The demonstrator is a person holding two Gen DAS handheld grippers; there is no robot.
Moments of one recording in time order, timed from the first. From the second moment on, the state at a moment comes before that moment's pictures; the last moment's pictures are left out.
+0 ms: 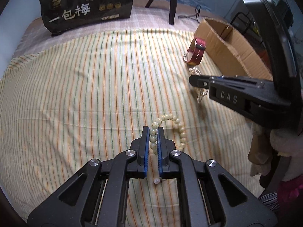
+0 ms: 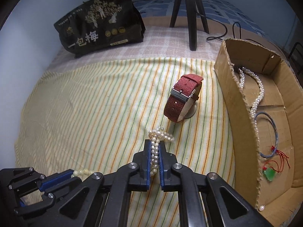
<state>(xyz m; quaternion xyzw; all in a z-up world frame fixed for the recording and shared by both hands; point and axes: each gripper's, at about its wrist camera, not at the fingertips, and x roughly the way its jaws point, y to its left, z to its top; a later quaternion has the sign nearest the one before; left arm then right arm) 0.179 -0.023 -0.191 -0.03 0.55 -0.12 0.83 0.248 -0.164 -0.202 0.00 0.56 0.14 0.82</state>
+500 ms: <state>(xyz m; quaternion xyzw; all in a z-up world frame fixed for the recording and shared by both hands) 0.170 -0.019 -0.139 -0.08 0.51 -0.13 0.85 0.220 -0.184 -0.156 0.04 0.53 0.17 0.83</state>
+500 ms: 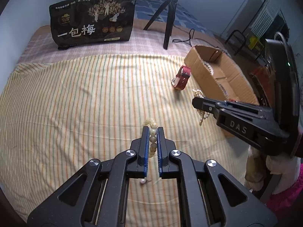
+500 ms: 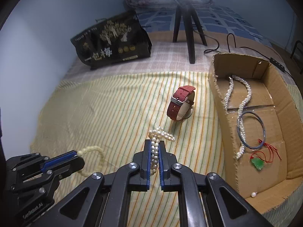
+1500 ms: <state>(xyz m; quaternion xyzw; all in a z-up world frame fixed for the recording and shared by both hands) 0.161 -0.119 -0.095 -0.07 0.45 -0.21 0.86 0.202 -0.300 -0.099 0.09 0.47 0.12 0.87</state>
